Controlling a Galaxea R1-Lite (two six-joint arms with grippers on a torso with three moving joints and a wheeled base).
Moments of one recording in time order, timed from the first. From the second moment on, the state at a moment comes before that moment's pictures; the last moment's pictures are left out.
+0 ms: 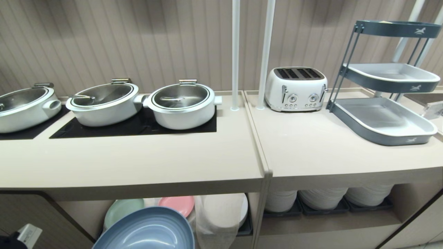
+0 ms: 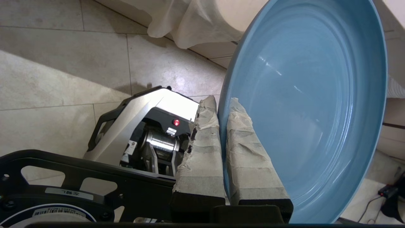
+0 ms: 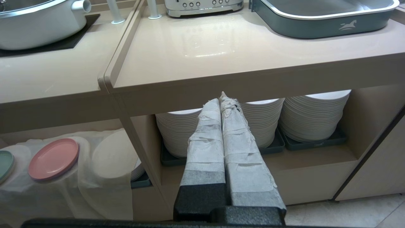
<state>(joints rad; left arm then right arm) -0.52 0.96 -0.21 0.11 0.20 -1.00 0.00 0.00 0.00 -0.01 -0.05 0.08</state>
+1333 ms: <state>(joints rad) -0.50 0.95 -0.21 0.11 0.19 -1.00 0.00 0.00 0.00 -0.01 -0.06 0.08</state>
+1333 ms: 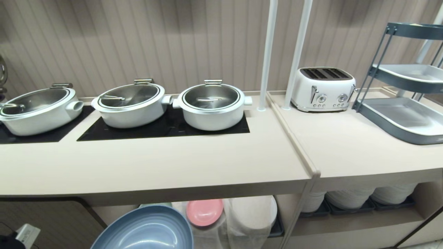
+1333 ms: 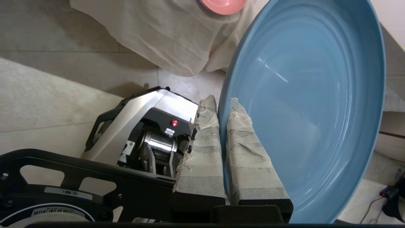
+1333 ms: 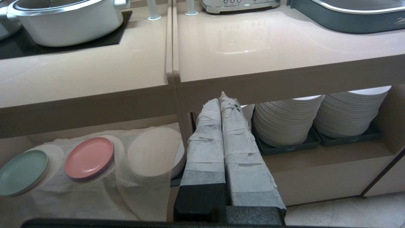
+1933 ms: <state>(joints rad) -0.50 0.95 -0.21 0.11 0.19 -1.00 0.00 0.00 0.00 -0.01 -0.05 0.08</state>
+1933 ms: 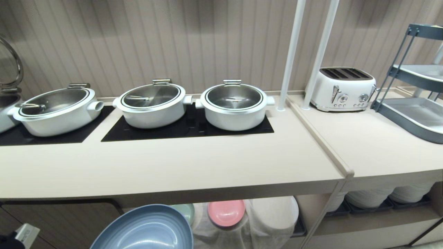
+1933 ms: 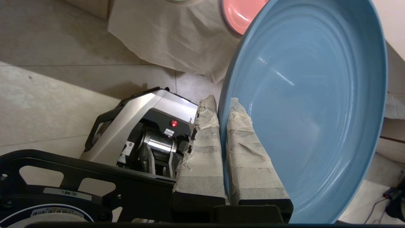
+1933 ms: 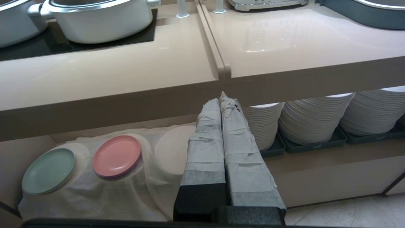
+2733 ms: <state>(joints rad) -0.49 0.95 -0.21 0.11 0.19 -1.00 0.00 0.00 0.00 -0.01 -0.06 0.08</state>
